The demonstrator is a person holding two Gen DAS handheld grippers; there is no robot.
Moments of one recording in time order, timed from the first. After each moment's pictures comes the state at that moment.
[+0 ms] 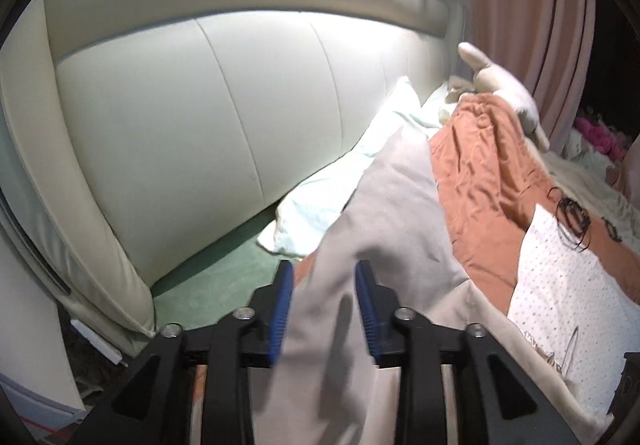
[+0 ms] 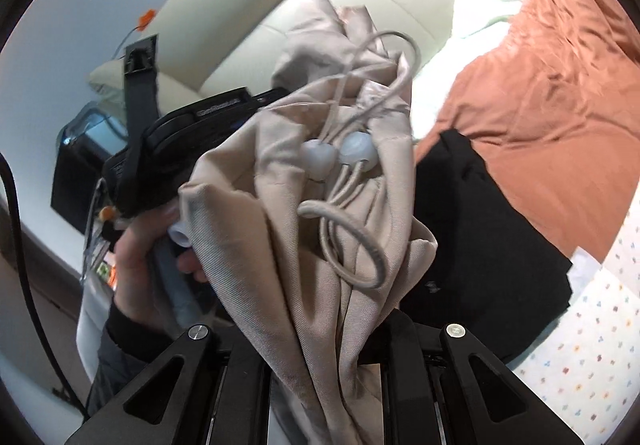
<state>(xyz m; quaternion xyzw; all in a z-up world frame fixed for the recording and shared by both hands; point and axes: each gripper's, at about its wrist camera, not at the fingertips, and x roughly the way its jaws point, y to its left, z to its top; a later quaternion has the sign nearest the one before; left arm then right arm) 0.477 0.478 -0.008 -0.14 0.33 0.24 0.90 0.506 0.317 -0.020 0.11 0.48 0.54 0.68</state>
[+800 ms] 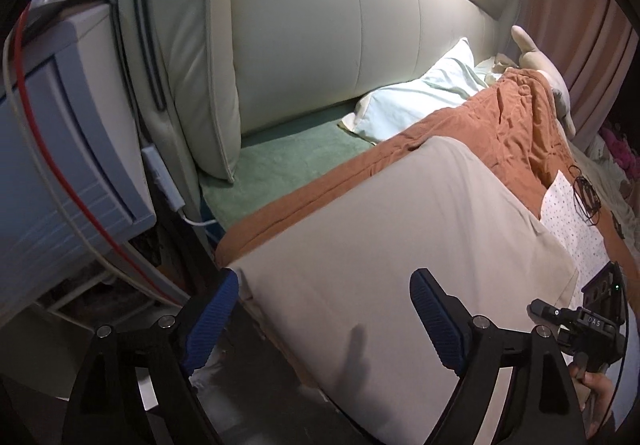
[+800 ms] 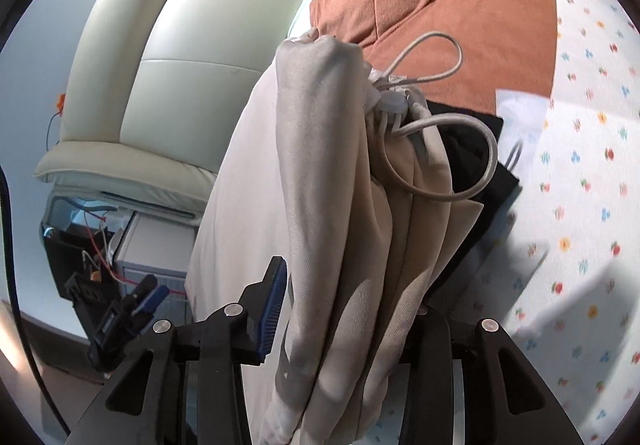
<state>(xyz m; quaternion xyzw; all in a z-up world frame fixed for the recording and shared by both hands) 0.289 0.492 -0.083 -0.24 0.38 0.25 0.85 0.534 0.261 -0.154 0.23 0.59 0.46 0.63</state>
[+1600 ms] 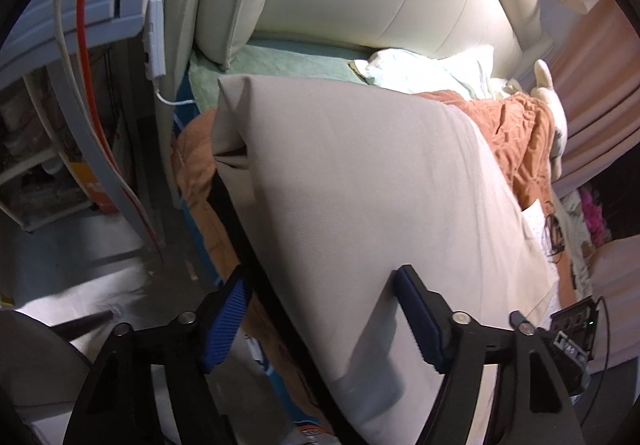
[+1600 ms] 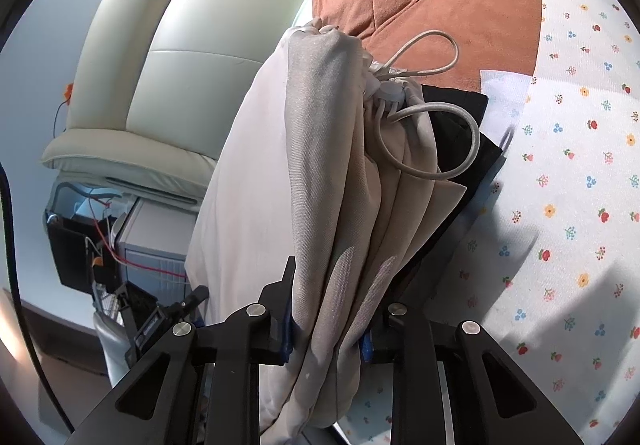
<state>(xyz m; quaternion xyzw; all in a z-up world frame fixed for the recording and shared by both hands) 0.268 0.487 -0.166 -0.41 0.36 0.22 0.81 0.524 0.254 -0.162 0.22 0.58 0.47 0.62</state>
